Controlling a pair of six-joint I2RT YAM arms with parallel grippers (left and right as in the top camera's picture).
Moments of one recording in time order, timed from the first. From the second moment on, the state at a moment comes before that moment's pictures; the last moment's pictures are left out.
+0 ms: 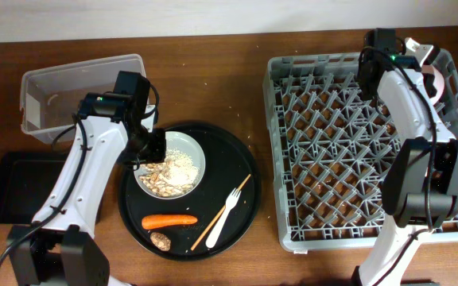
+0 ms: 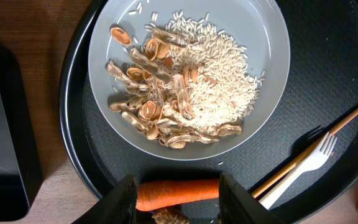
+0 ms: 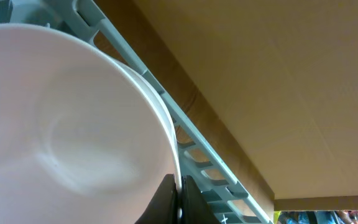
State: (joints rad) left arm -0.15 1.69 1.45 -1.25 0.05 -0.18; right arm -0.10 2.09 1.73 -0.87 1.09 0.32
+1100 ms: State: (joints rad) left arm -0.15 1.69 1.45 -1.23 0.05 -0.18; right arm 0.08 2.07 1.62 -1.01 0.89 0.27
